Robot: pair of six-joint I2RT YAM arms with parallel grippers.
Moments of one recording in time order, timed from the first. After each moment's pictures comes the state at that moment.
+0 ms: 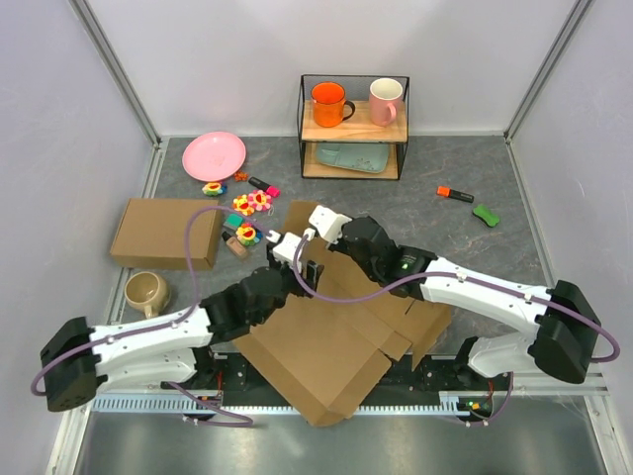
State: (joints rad) left arm -1.09 1.01 0.45 0.28 -0.52 -0.20; right arm 0.98 1.35 0.96 -0.11 0.51 -0.50
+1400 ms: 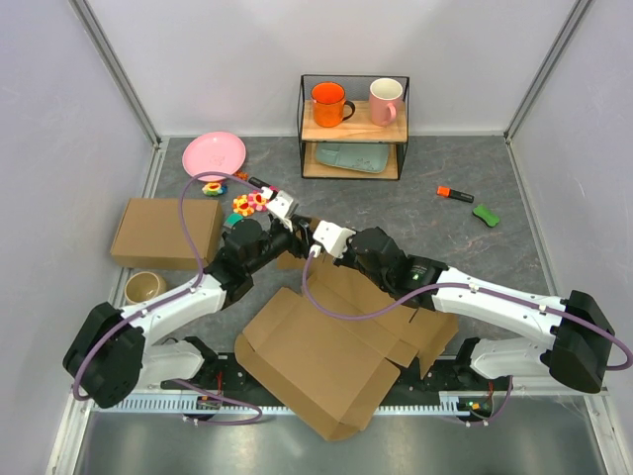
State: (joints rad) left arm -0.66 1.19 0.57 0.53 0.17 -0.18; right arm 1.01 1.24 0.87 -0.11 0.40 -0.51
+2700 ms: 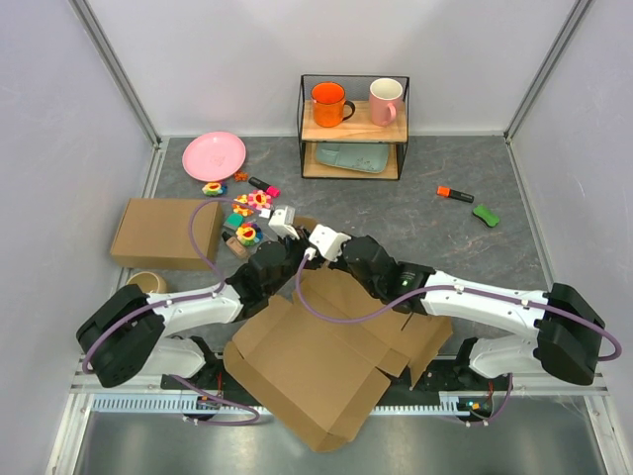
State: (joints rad) left arm -0.85 1.30 0.49 0.69 -0.18 -0.70; right arm 1.05 1.30 0.83 -0.01 0.50 -0.46
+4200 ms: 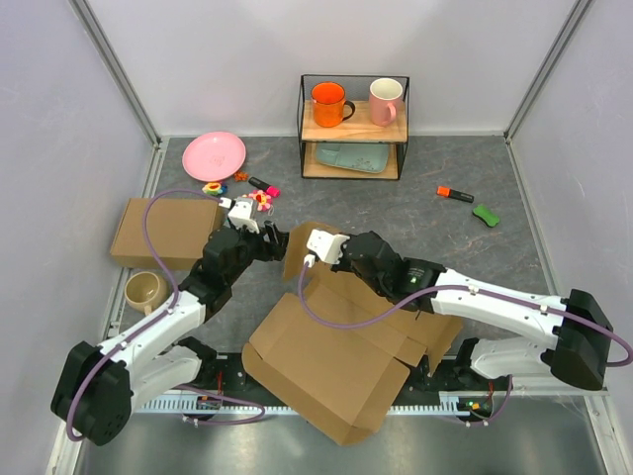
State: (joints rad) left arm -0.50 0.98 0.45 0.28 -0.05 -0.29; right arm 1.06 1.25 0.90 -0.16 0.46 -0.60
